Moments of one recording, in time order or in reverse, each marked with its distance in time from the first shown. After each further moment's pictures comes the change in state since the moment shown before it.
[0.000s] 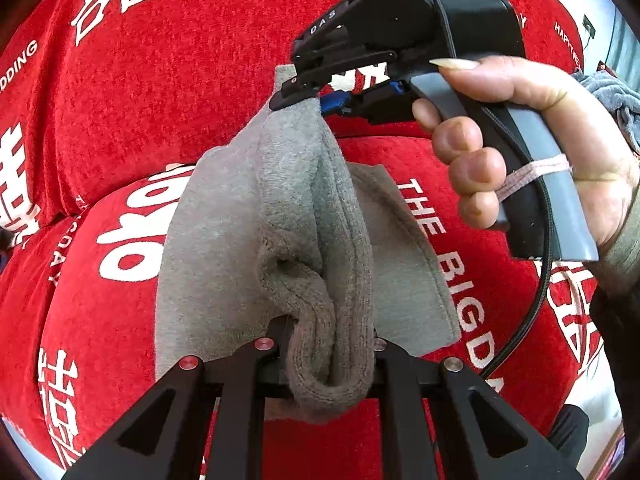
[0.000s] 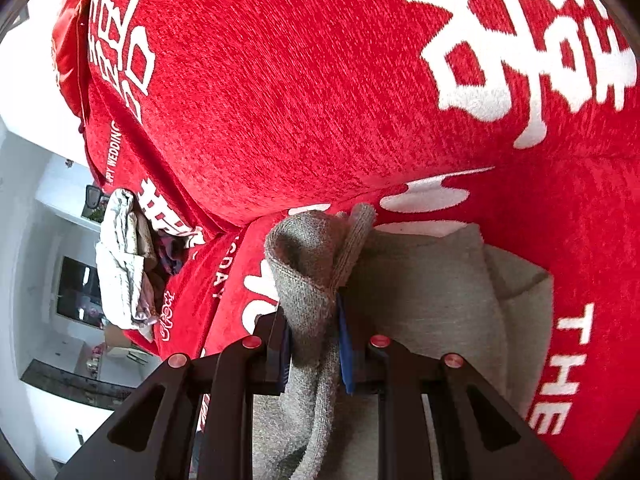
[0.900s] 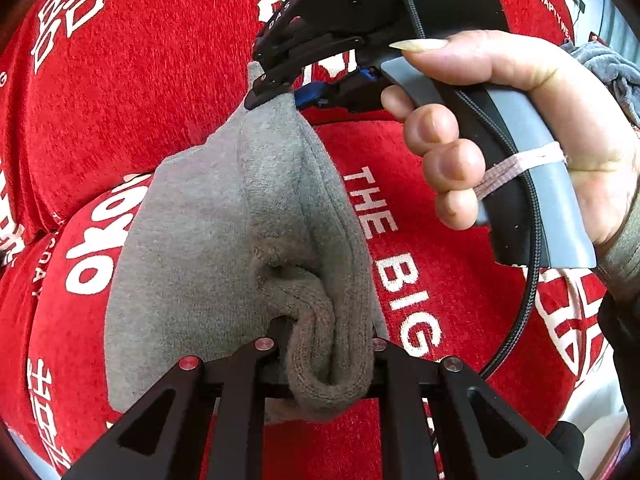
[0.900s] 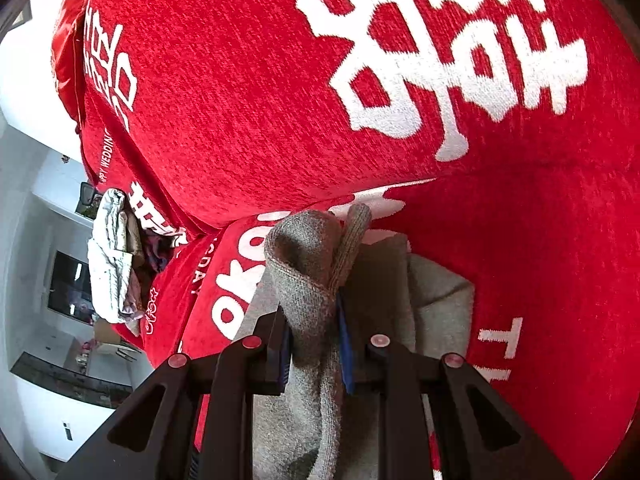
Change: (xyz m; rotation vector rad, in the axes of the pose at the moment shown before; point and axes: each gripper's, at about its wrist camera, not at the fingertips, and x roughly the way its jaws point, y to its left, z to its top) left arm 0.029 -0.071 0.009 0.062 0.035 0.015; right arm -0.028 -0.052 -0.001 -0.011 -0.023 -0.022
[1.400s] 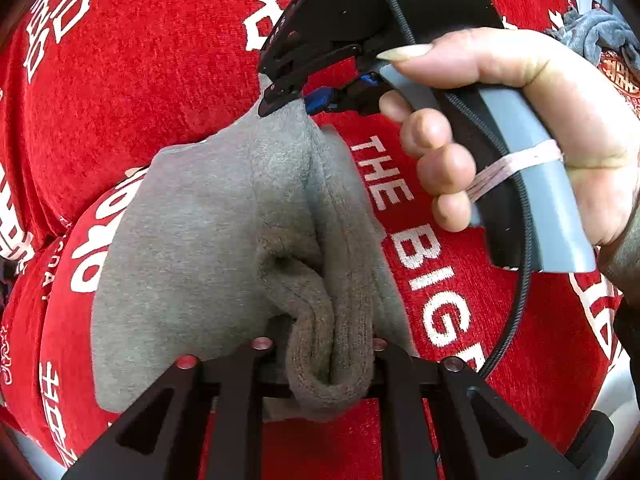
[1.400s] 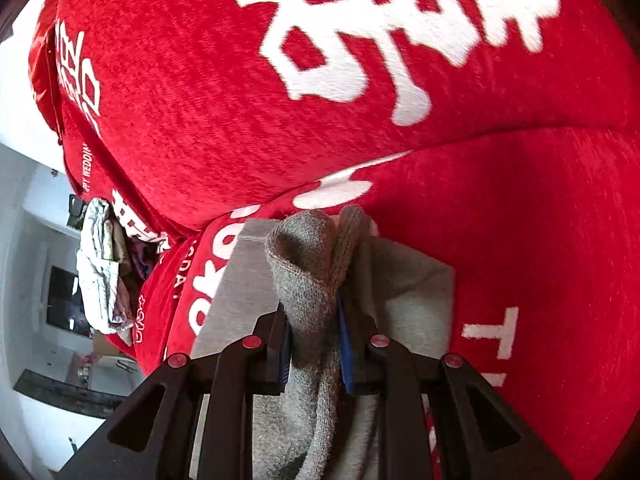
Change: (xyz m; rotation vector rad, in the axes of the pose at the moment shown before) left arm 0.022 -0.012 -0.013 0.054 0.046 0.075; right arm 0.022 -0.034 -0.014 0.054 -0.006 -0.034
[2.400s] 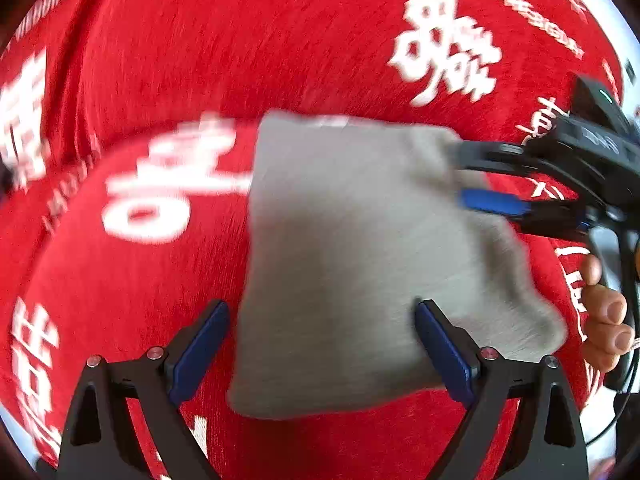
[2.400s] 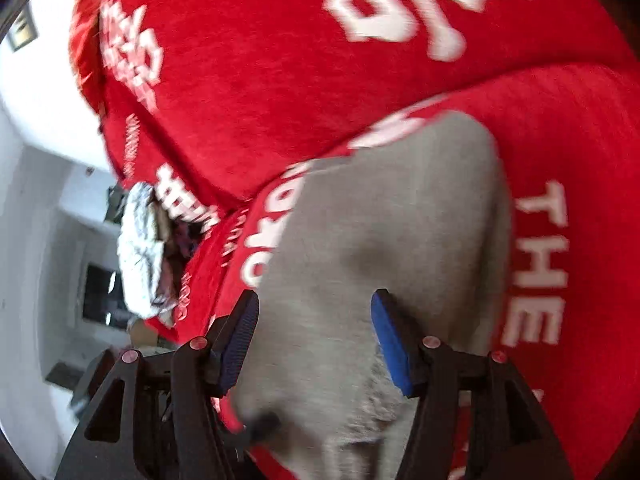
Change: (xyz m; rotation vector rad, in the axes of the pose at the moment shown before) left arm 0.002 0.143 -0.036 -0.317 -0.011 -0.129; right arm -0.027 0.012 -0.069 0.055 0.010 0.113
